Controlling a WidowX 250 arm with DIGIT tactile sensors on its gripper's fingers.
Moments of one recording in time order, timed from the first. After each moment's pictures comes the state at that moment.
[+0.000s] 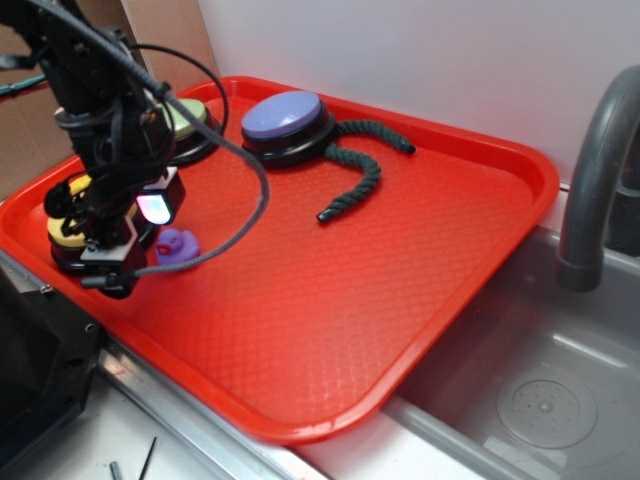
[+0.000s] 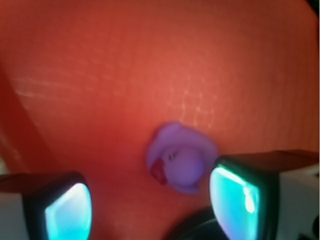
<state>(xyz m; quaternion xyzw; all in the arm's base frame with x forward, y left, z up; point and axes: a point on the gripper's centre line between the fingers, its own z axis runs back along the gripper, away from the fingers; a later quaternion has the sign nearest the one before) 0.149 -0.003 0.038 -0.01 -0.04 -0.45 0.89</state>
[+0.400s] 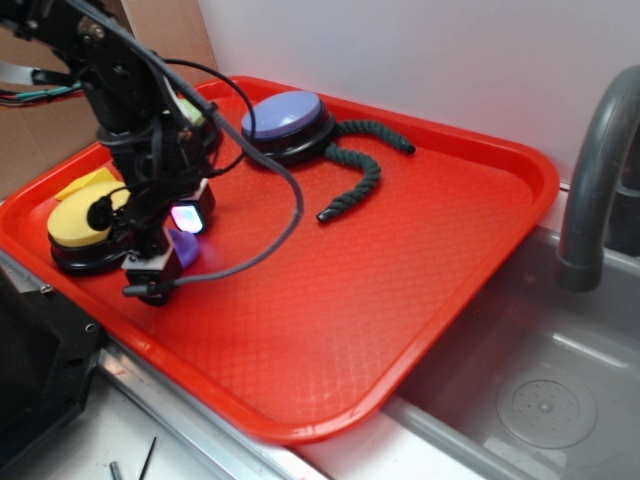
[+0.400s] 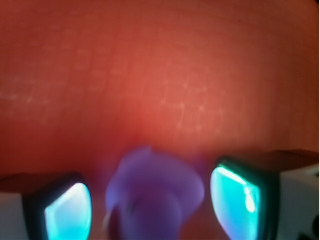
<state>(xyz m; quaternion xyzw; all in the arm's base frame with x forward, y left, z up) 0.169 -0.010 0.018 -0.01 -0.03 -0.46 0.89</state>
